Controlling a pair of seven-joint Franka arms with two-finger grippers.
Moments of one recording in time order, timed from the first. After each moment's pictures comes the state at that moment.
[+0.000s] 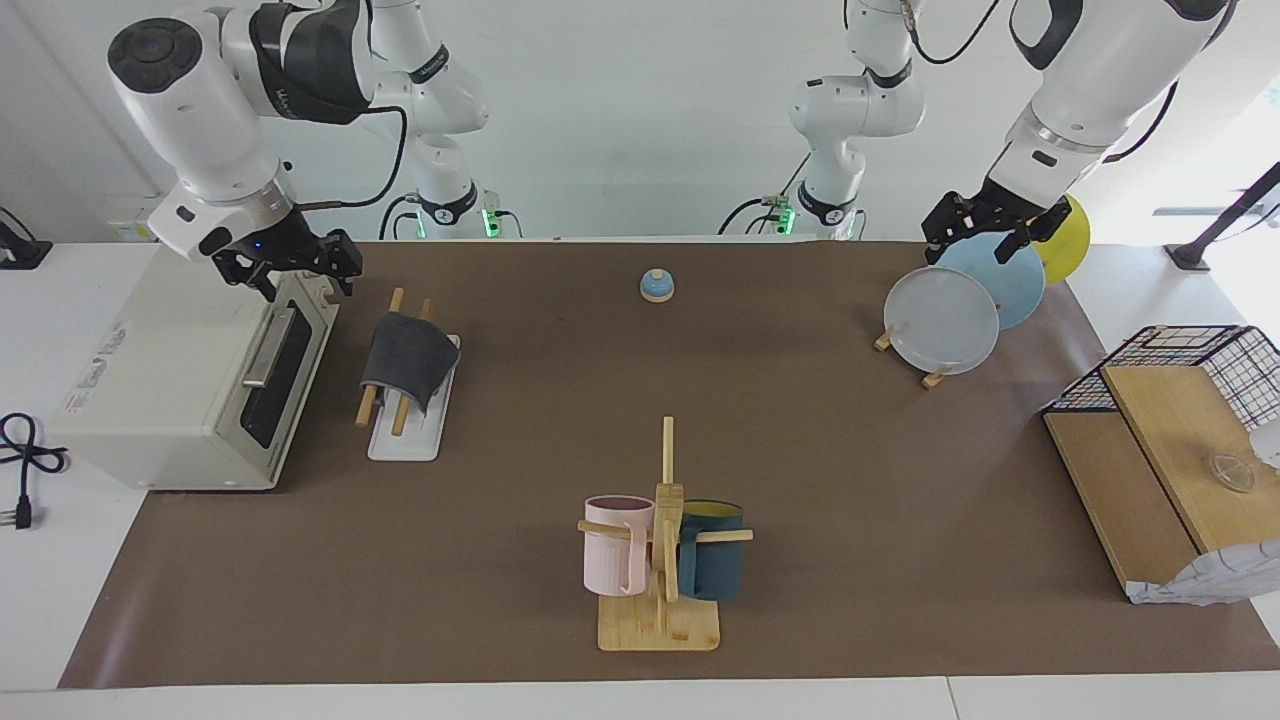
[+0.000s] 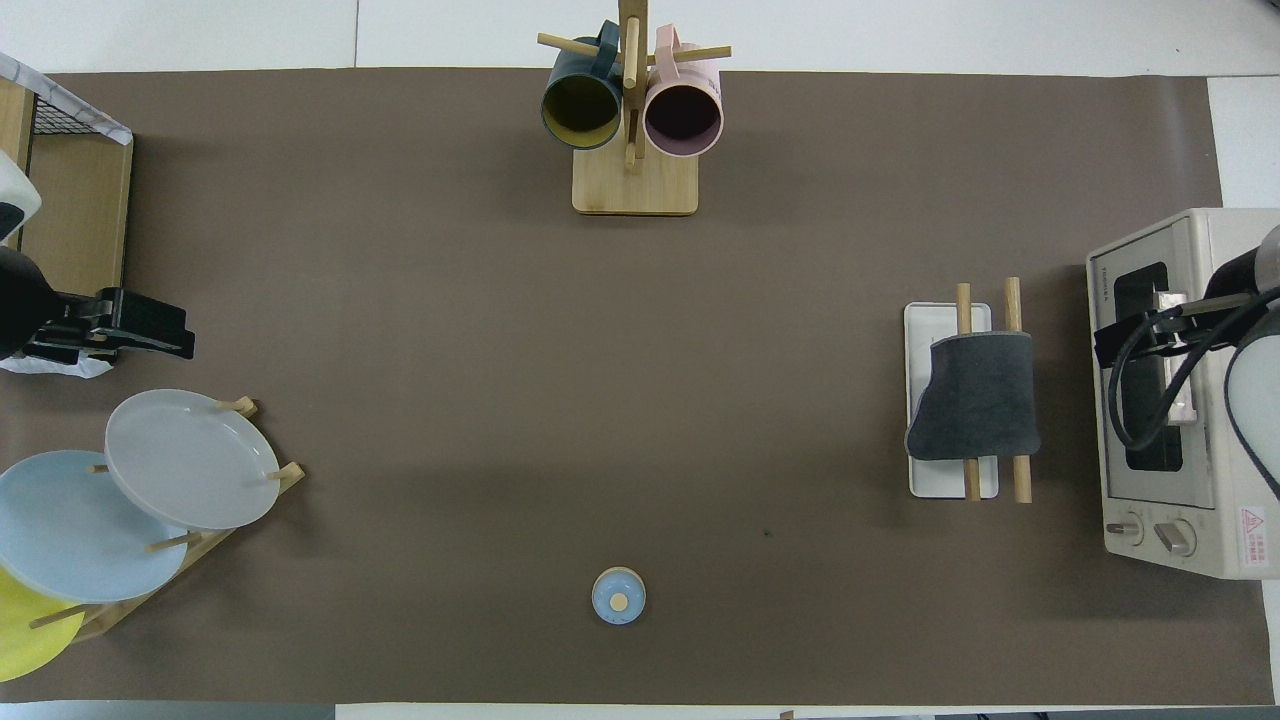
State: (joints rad) left arm -0.08 -0.06 -0.03 -1.63 -0.04 1.50 -0.07; right arm -0.01 -0.01 -0.03 -1.72 -0.08 1.60 -0.15
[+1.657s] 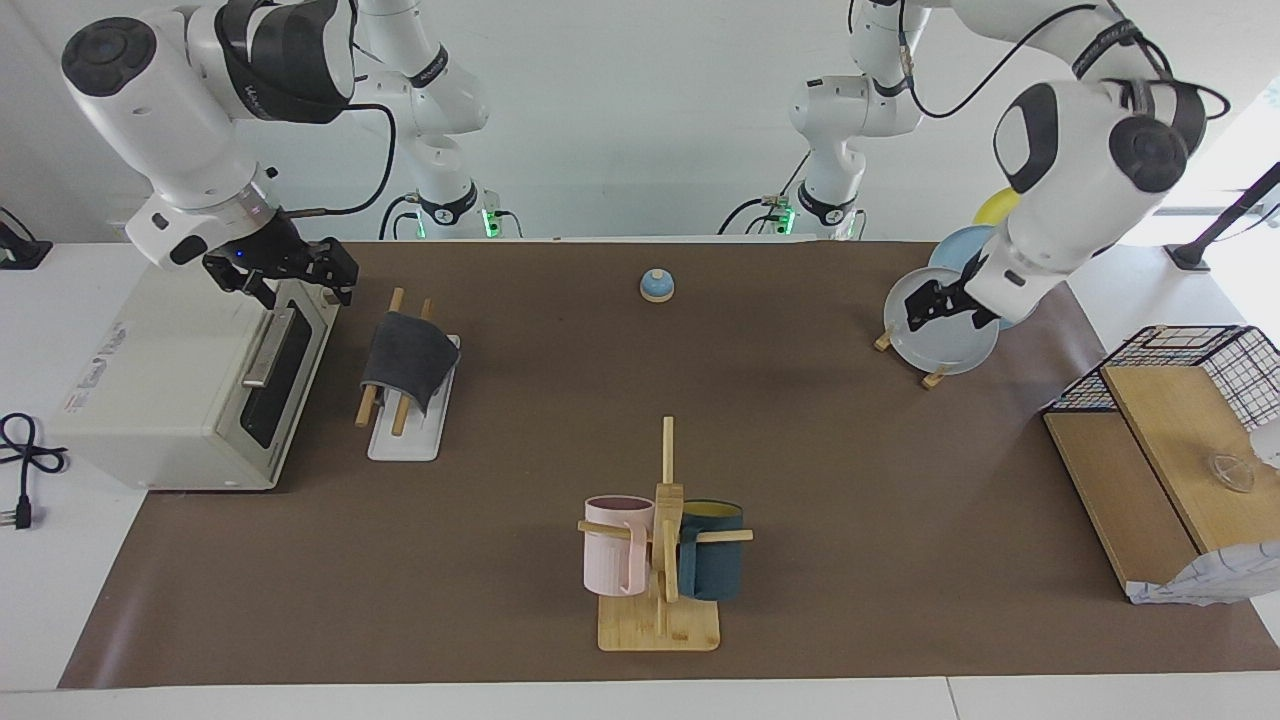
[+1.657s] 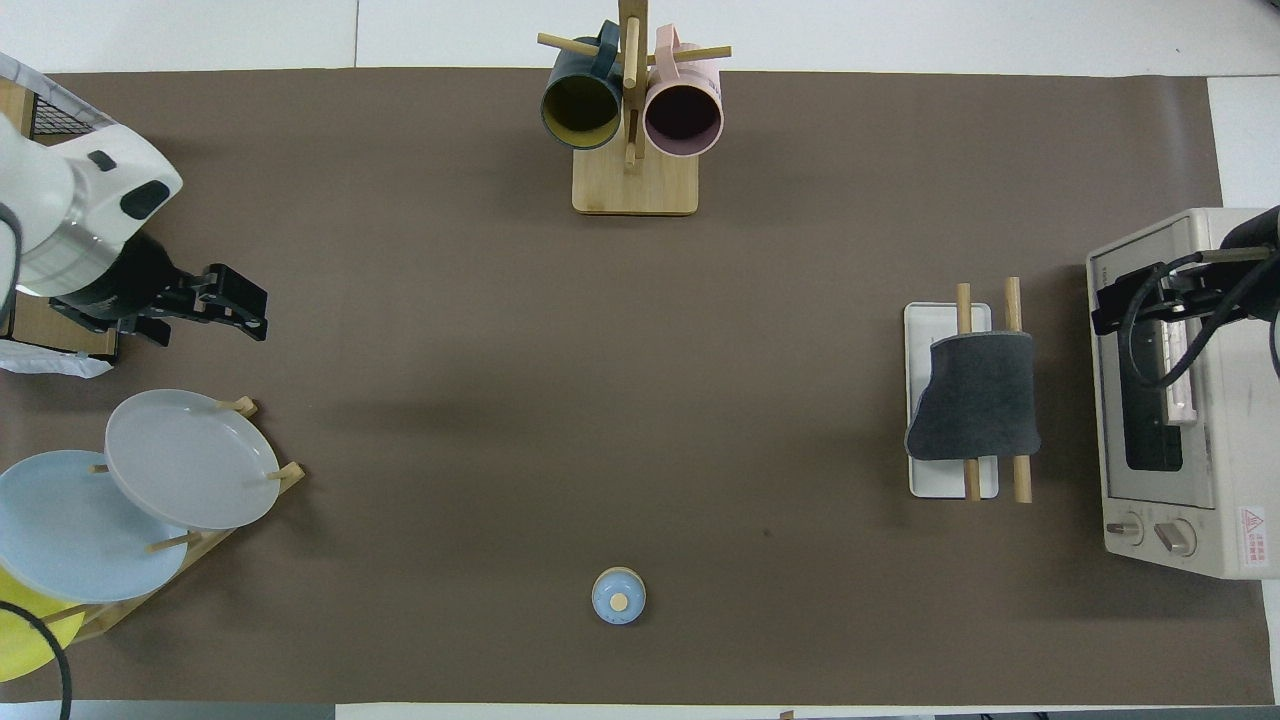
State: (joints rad) left arm -0.08 0.19 -0.03 -1.63 -0.04 1.56 -0.07; right arm -0.02 0.04 -0.04 -1.64 0.00 1.56 -0.08
